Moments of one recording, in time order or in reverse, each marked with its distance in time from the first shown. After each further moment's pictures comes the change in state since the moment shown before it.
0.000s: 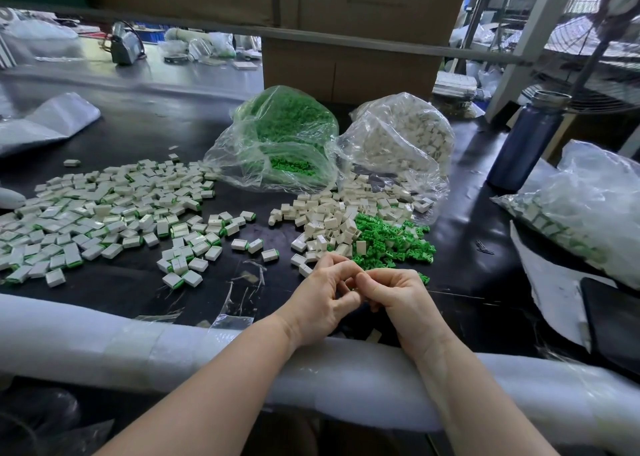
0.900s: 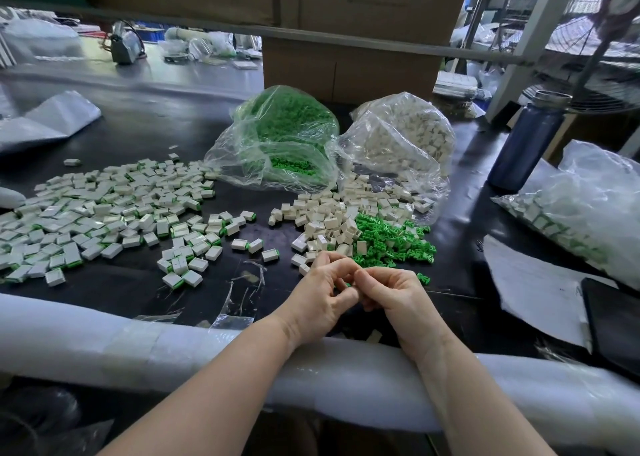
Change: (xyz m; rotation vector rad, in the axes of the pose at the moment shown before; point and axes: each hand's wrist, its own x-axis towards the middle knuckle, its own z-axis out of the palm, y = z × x) left_hand -0.001 0.005 -0.001 -0.016 0.037 -0.035; right_hand 0.001 0.002 0.001 -0.016 -0.067 -0.017
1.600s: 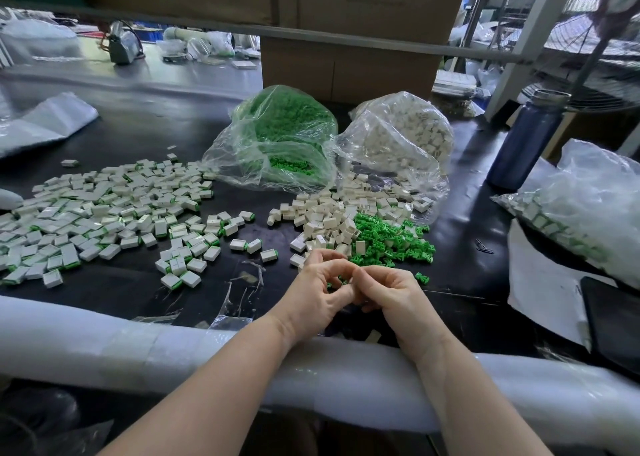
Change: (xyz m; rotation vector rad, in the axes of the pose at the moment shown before) left_hand -0.001 -0.001 -0.003 -0.067 0.049 -0.046; right_hand 0.000 -0.001 0.001 -0.032 0.005 0.012
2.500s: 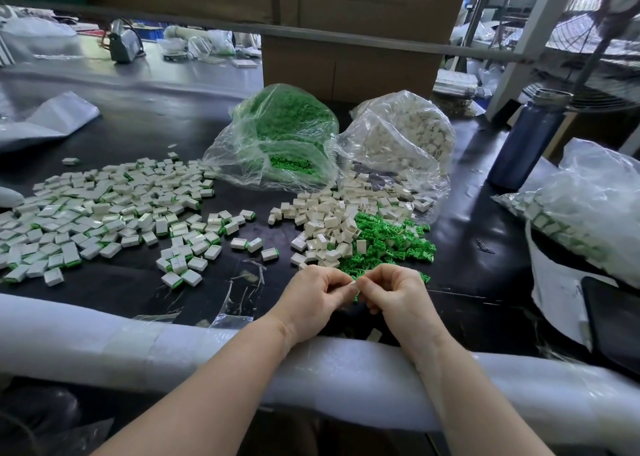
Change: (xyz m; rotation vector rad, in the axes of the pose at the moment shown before) left_hand 0.000 -0.008 -0.002 0.108 -0.034 -0.047; right_hand 0.000 0.003 0.000 -0.154 0.182 -0.011
